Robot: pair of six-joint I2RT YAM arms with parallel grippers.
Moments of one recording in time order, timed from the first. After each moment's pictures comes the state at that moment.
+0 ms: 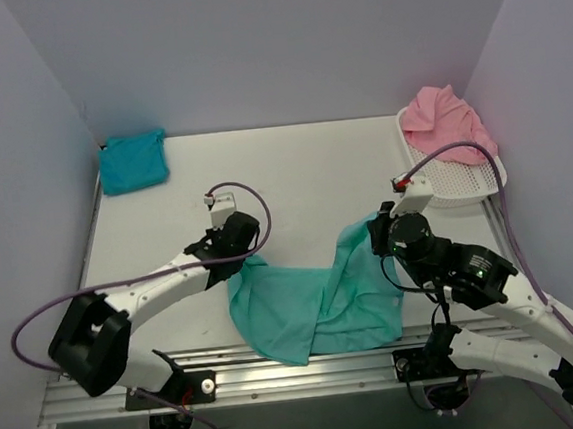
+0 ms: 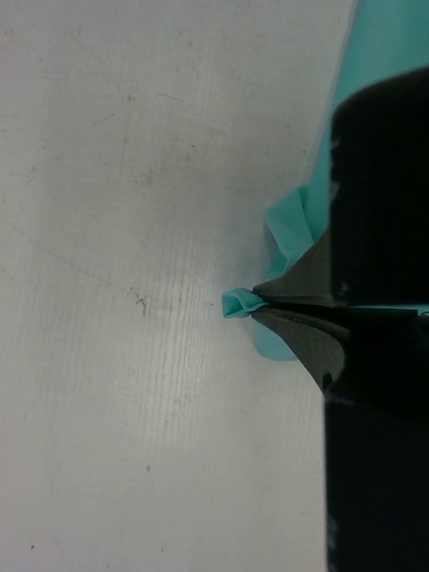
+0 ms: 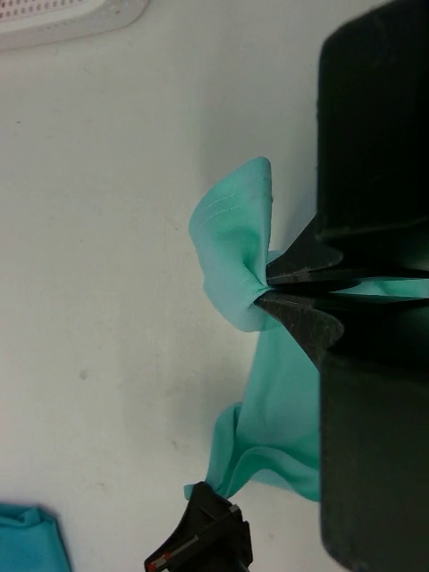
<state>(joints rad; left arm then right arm) -0.74 1.36 0.85 -0.34 -0.62 -0.68 0.90 0.79 1.01 -0.69 0.62 0.55</state>
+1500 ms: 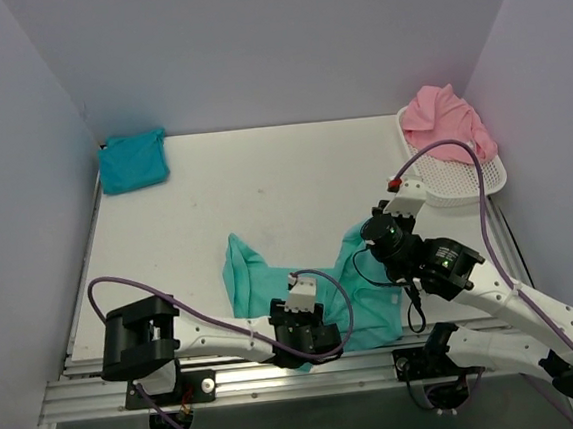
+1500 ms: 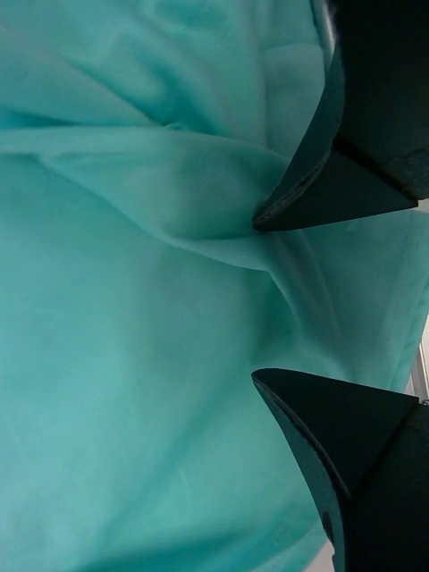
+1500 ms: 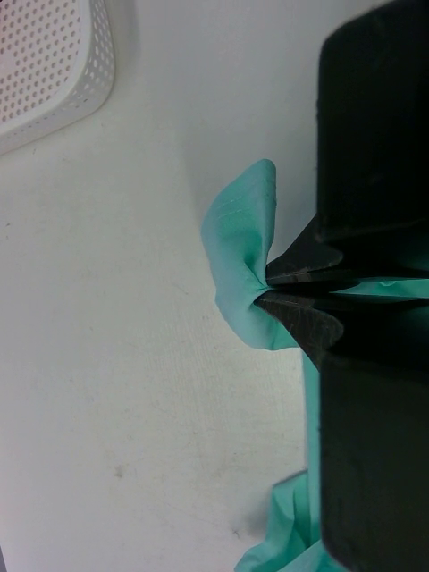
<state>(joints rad) -1.52 1.64 0.94 -0.62 -0.77 -1.21 0.90 0.93 0.94 -0.69 0.86 0.73</state>
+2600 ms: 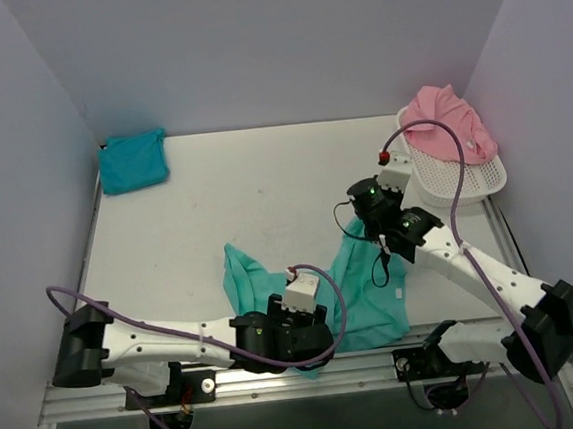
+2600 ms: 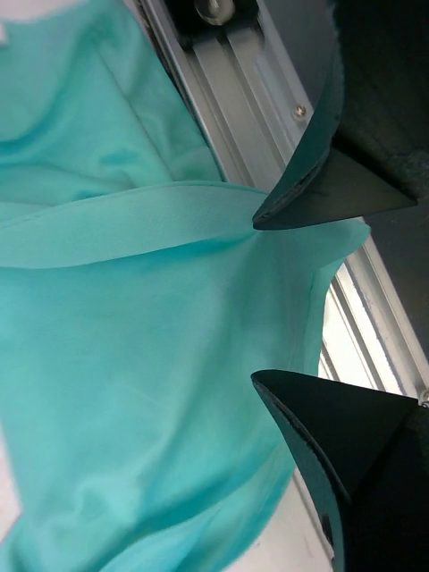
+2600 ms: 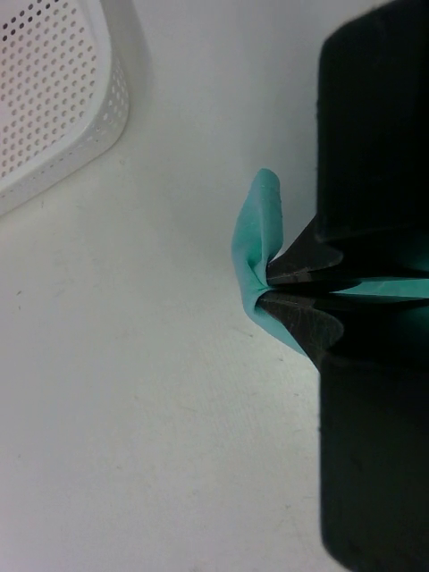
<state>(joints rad) -1.61 1.43 1.03 -0.74 -0.69 -1.10 0.65 1.17 0.94 -0.48 0.80 0.66</state>
